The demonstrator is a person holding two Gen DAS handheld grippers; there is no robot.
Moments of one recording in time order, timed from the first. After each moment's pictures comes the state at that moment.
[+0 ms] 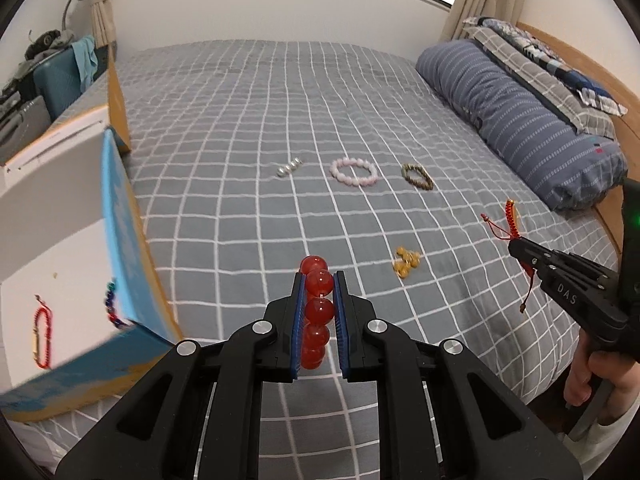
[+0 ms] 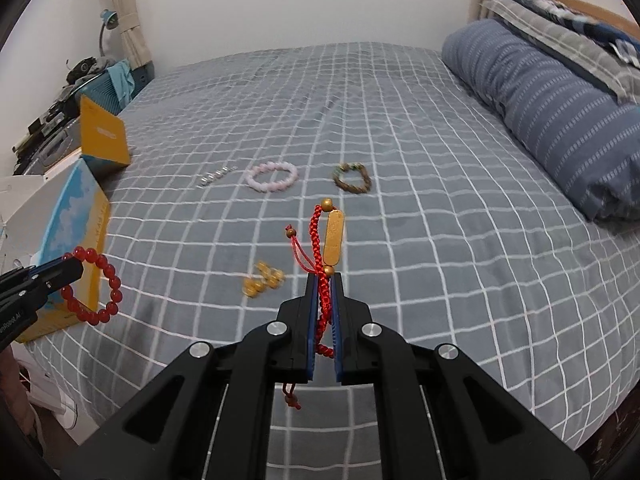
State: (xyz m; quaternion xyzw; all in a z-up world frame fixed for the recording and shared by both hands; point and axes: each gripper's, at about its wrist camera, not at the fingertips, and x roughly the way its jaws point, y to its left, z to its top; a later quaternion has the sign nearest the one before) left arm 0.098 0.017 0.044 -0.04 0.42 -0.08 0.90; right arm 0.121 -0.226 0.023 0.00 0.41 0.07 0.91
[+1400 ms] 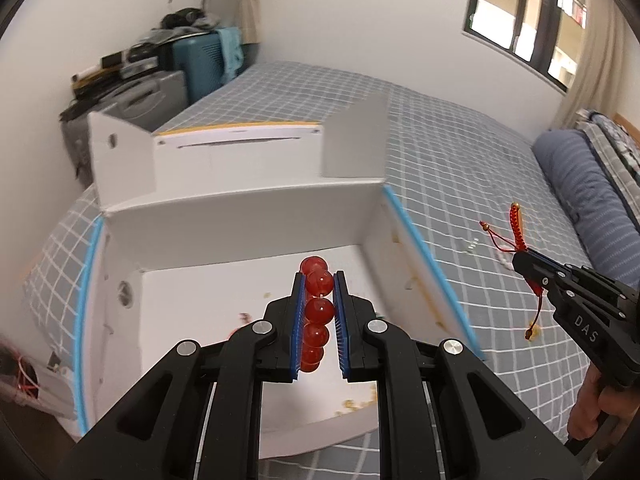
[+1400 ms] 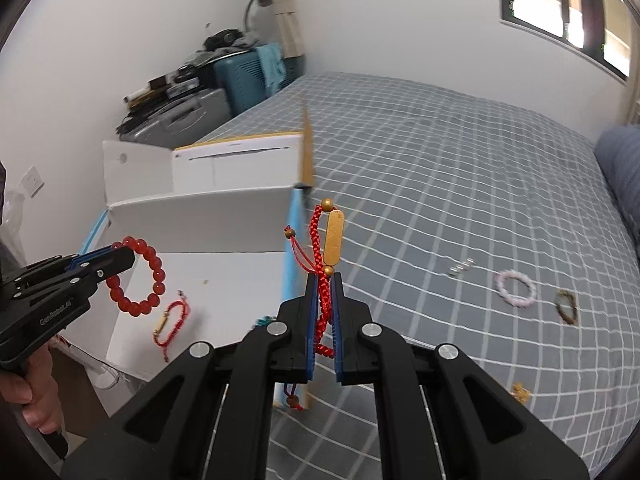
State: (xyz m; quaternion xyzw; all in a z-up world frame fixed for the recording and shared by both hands) left arm 0.059 0.245 0.104 -0.10 0.38 0.11 0.91; right arm 0.134 0.054 0.099 -0.07 0.36 0.28 0.89
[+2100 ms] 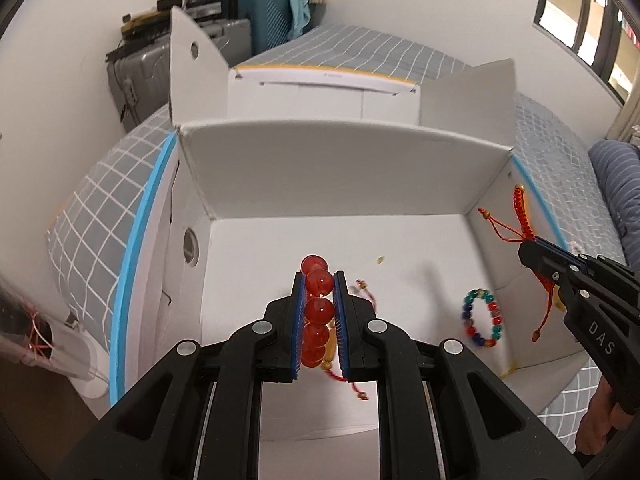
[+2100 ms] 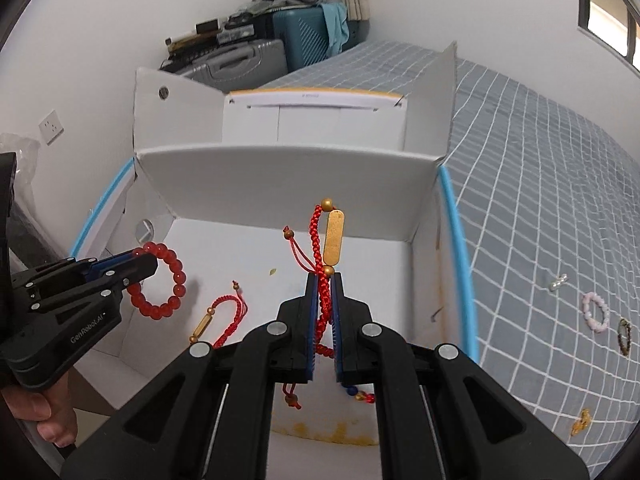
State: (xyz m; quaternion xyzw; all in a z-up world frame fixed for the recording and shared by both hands) left arm 0.046 0.331 0.041 -0.13 0.44 0.19 0.87; right arm 0.129 0.176 0.049 -0.12 0.40 0.33 0.84
